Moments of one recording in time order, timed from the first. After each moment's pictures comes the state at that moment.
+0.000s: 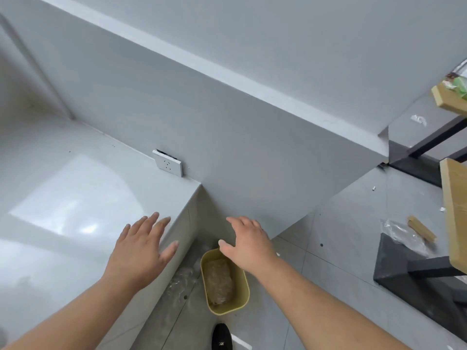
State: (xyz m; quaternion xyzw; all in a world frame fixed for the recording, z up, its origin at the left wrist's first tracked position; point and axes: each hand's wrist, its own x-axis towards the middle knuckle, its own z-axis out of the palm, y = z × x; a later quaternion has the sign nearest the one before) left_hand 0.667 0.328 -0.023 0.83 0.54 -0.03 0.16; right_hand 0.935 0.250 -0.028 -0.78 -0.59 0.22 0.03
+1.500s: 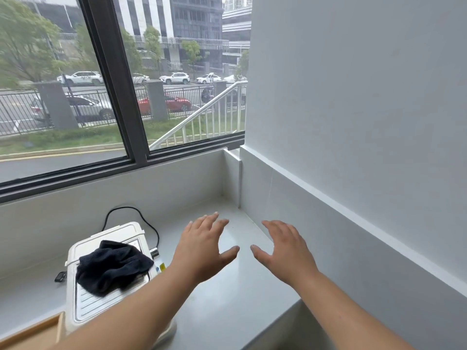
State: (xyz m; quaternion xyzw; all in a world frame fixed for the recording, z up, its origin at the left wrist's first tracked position) left_hand 0.511 0.316 0.232 0.72 0.67 0.17 0.01; right_hand 0.746 0.345 0.229 -0.58 -0.78 0.10 0.19
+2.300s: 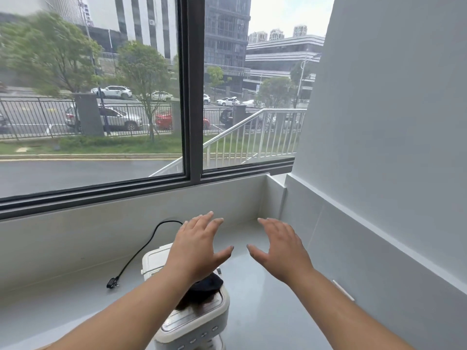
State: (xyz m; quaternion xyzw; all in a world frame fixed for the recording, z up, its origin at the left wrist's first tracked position) left_hand 0.322 0.281 0.281 0.68 0.71 0.19 -0.04; right_hand 0.554 0.340 0.285 -0.53 -0.82 0.06 0.20
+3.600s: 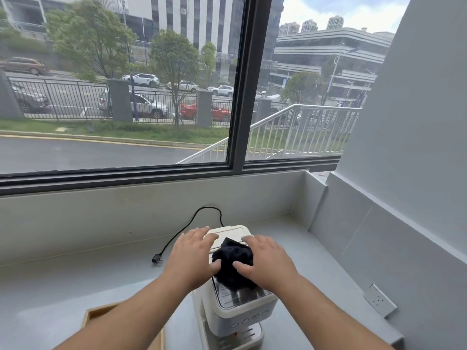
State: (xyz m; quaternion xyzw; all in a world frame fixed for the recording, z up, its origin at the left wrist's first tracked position) left_hand 0.207 0.208 0.224 0.64 0.76 0.11 0.02; right_hand 0.411 0.286 0.241 -0.45 -0.89 0.07 0.06
